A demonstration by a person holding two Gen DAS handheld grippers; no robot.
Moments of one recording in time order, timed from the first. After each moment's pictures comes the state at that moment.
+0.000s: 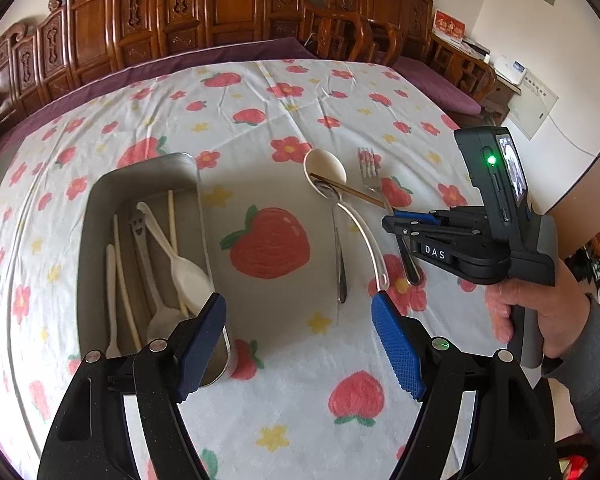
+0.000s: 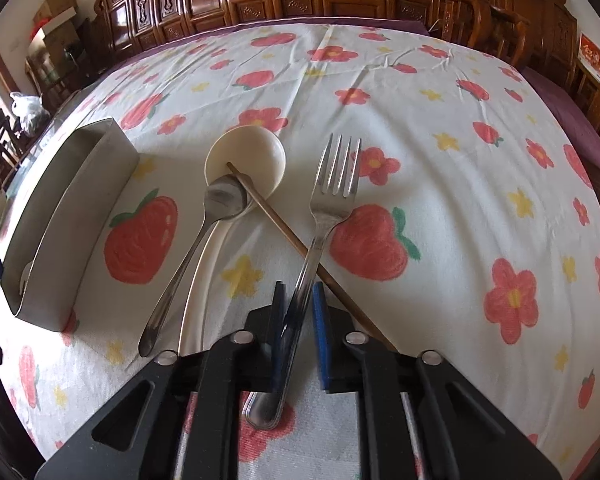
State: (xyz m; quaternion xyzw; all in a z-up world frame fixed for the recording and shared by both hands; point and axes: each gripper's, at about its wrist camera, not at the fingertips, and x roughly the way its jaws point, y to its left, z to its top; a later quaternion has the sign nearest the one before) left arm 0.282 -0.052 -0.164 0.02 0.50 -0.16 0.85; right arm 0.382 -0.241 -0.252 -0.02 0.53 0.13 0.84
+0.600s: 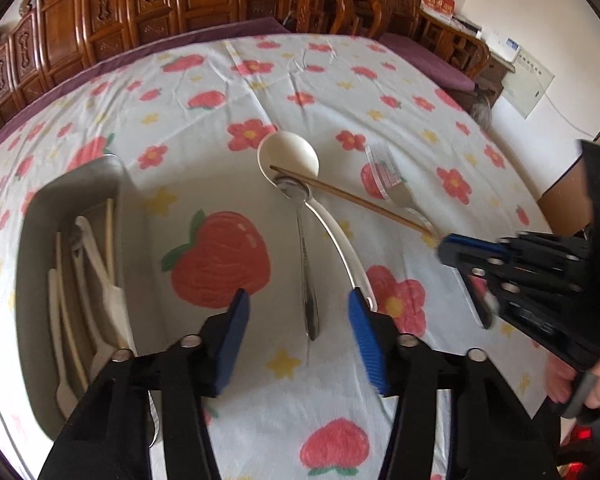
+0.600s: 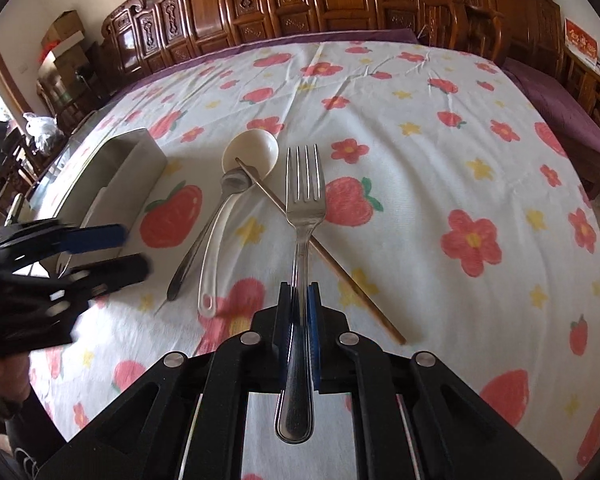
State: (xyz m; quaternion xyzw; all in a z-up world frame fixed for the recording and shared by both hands) left arm 0.319 -0.099 -0.204 0.04 0.52 -0.18 0.83; right arm 0.327 -0.273 -0.223 0.01 0.50 0.15 0.85
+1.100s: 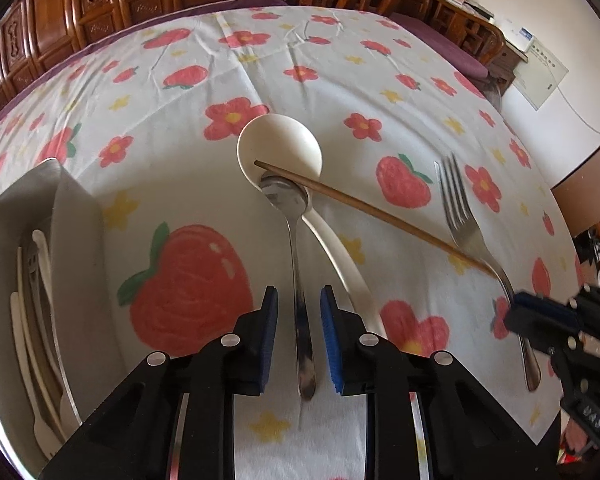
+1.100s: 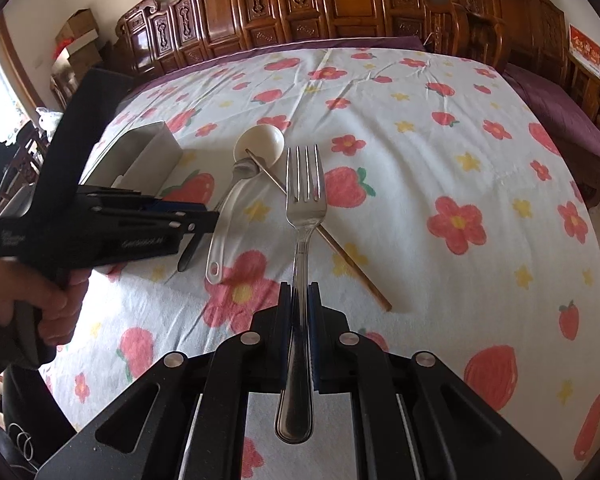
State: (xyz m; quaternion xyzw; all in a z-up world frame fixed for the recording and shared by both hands) left arm 0.359 -0.120 -0.237 0.03 0.56 -0.17 0.81; right arm 0.303 -0.289 -0.219 0.01 0.49 0.16 0.86
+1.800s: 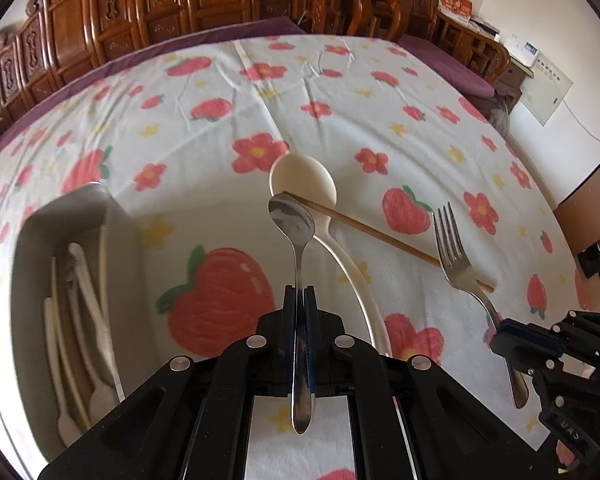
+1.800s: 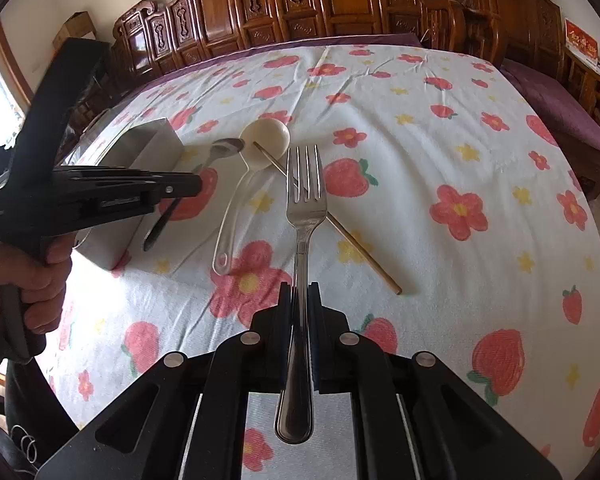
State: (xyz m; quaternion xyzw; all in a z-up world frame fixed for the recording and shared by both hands) left arm 0.348 -0.109 -0.204 0.04 0.52 -0.15 0.84; right arm 0.293 -0.284 -0.218 0.01 0.49 0.16 0.86
